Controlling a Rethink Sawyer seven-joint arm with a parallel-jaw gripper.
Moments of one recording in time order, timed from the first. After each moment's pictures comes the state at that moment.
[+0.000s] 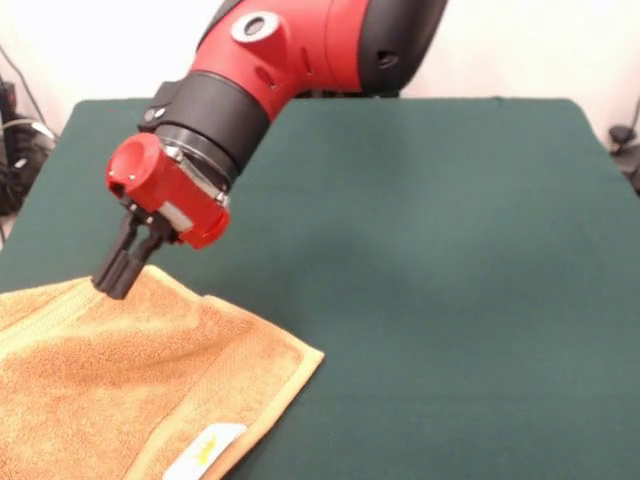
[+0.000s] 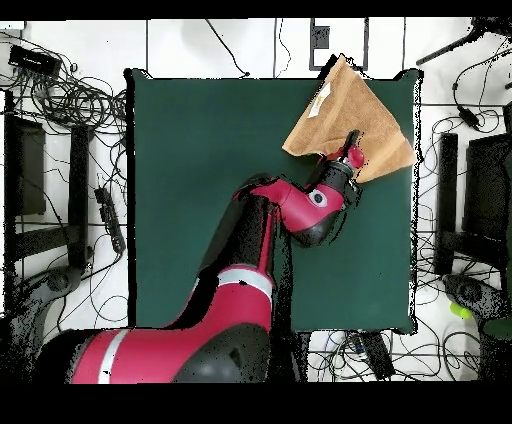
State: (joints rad) arm 0.15 -0.21 -0.19 1.27 -2.33 0.59 3.37
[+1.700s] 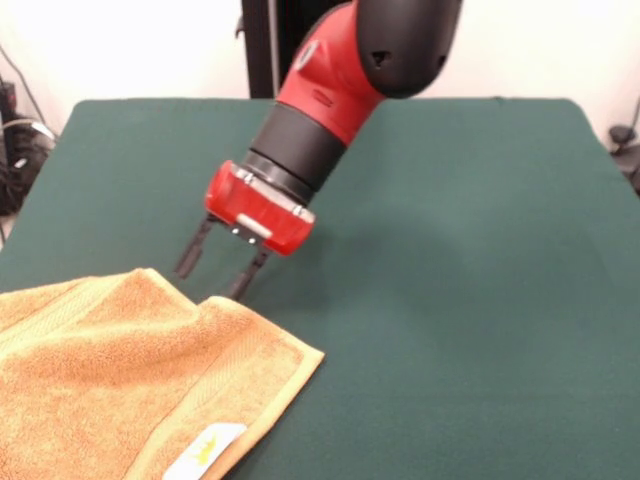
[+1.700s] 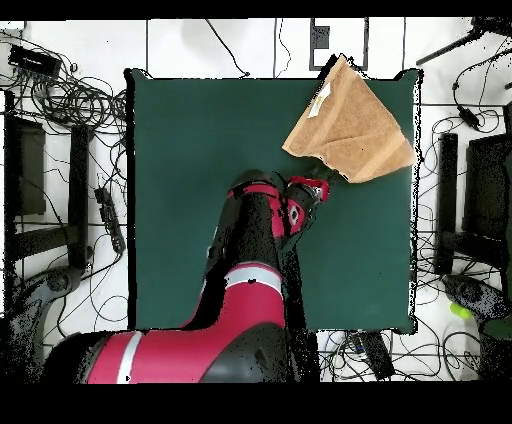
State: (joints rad) arm 0.11 -0.26 -0.08 1.28 -1.73 0.56 3.34
